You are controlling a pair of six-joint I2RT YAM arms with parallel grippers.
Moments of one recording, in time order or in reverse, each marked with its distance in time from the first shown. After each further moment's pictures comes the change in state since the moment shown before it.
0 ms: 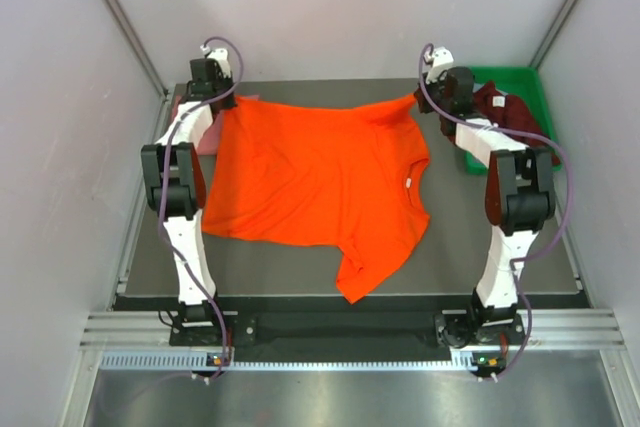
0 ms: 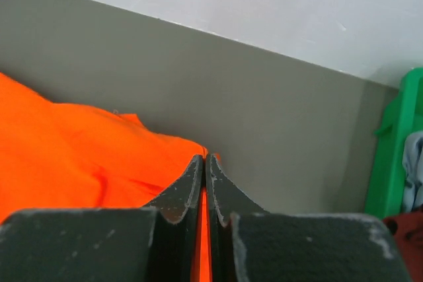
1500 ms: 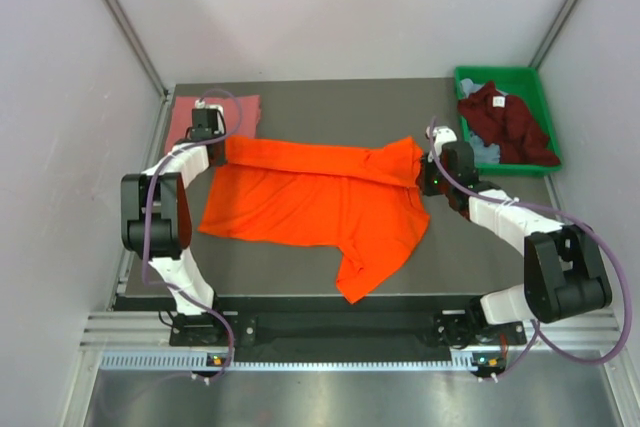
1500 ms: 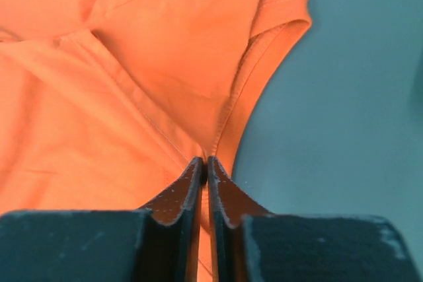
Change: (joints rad) left arm -0.018 -0.420 -0.678 -0.041 -0.303 0.015; right arm 0.132 -0.627 -0.747 -0.241 0.145 0.198
